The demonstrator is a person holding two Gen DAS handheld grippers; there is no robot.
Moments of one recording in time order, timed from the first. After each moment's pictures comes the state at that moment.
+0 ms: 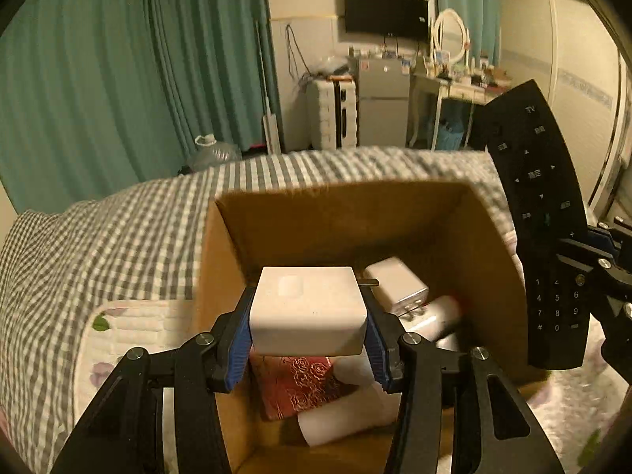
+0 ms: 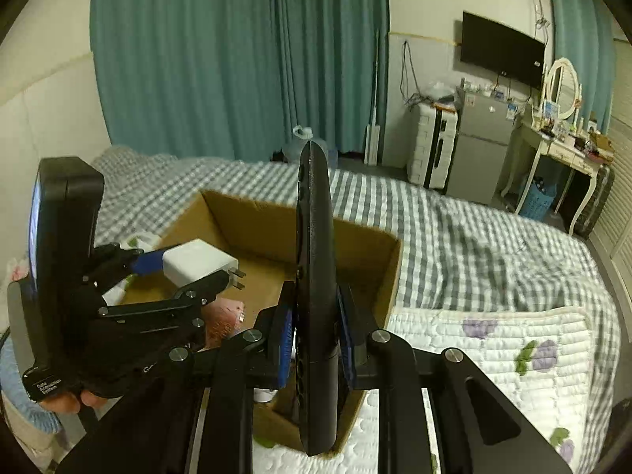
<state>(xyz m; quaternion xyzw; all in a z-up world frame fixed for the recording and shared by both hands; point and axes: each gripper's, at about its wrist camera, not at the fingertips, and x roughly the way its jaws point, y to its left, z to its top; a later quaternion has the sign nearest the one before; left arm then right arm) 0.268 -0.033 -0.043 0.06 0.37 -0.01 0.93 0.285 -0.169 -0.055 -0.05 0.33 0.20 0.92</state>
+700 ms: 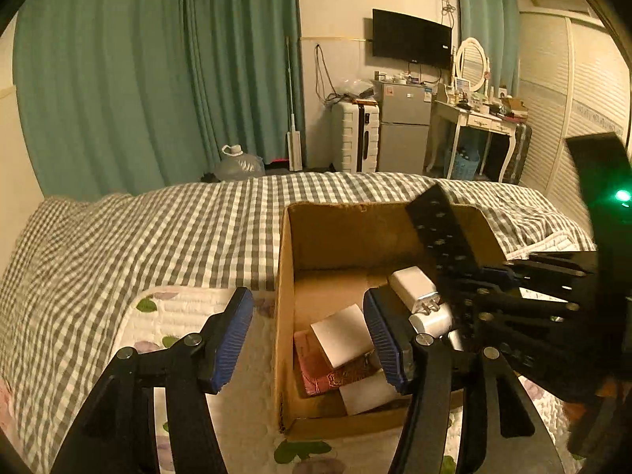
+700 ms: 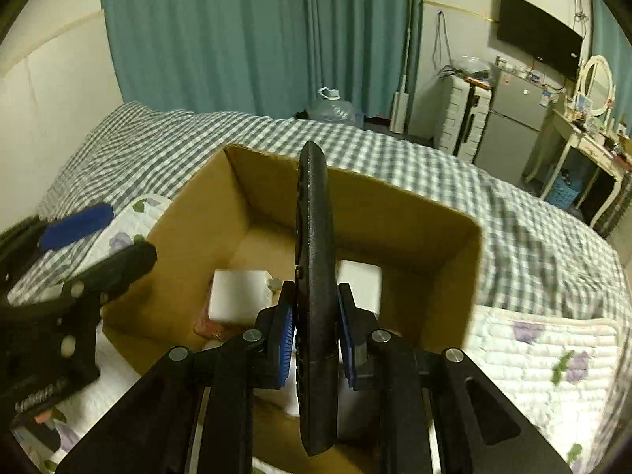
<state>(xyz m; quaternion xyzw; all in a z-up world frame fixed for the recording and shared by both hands) 0.219 0.009 -0.019 0.02 0.33 0.02 0.94 0.314 -0.122 -0.084 -0.08 0.39 0.24 0.89</state>
